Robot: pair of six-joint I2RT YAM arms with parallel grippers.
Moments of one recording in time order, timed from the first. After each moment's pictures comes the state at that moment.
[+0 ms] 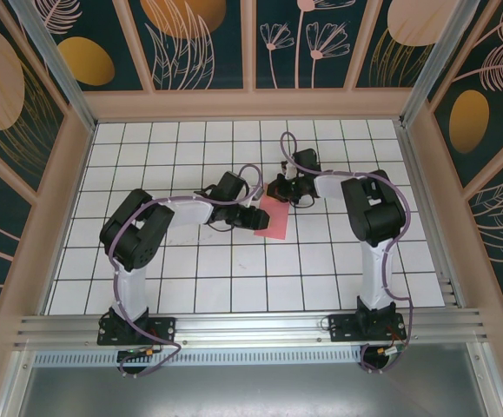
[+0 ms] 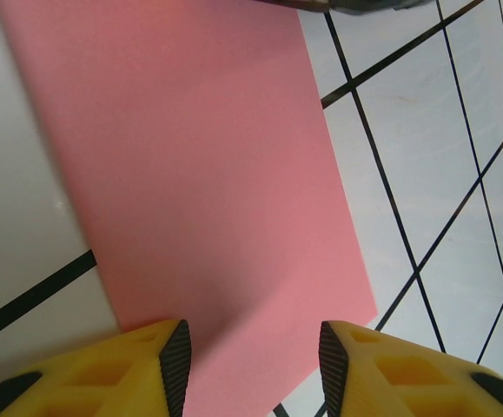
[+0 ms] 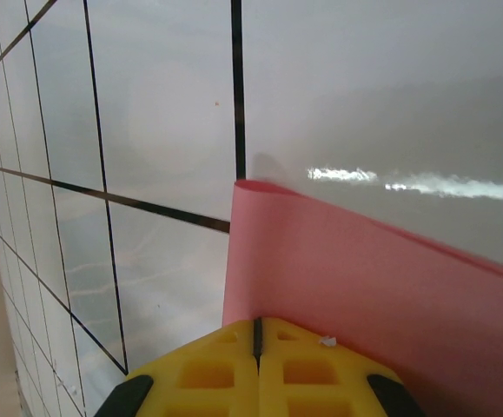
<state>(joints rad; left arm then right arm) -0.64 1.97 1.10 -0.07 0.54 -0.44 0.38 2.08 1.22 -0.08 -0.61 0.63</state>
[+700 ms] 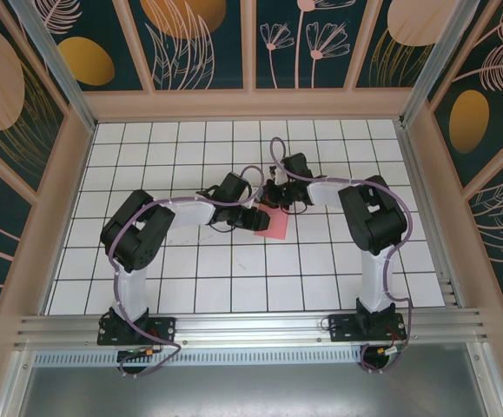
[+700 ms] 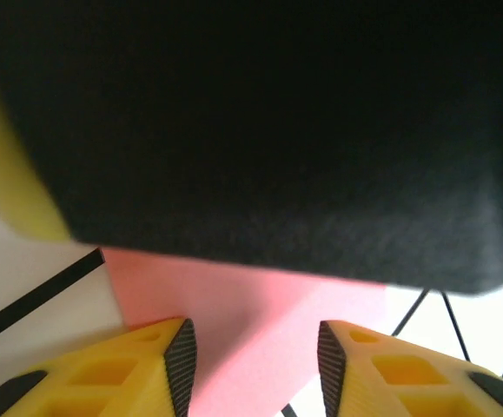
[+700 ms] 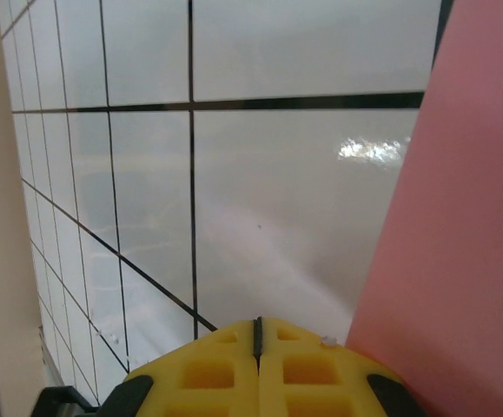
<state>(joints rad) -0.66 1.97 1.11 -0.10 0.48 -0.42 0.47 2.02 1.16 -0.04 -0.64 0.68</state>
